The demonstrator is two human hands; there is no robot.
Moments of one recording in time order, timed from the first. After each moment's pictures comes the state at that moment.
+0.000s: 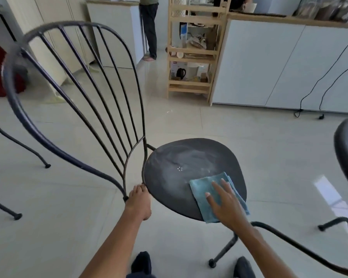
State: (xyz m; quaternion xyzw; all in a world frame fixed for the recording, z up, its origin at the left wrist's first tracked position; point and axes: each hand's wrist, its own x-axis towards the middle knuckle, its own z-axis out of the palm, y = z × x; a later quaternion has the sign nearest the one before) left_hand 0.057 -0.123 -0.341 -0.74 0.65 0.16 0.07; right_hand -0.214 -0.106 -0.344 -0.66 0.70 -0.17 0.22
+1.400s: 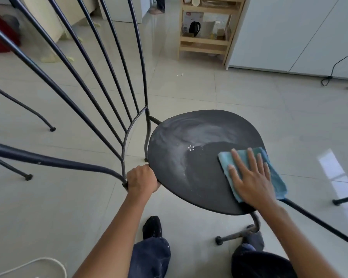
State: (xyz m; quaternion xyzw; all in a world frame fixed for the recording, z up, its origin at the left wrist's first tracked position) left_hand 0.083 -0.120 -0.380 -0.77 0.62 0.10 0.09; right_hand -0.209 -0.108 -0.366 -0.67 0.73 -0.04 0.11
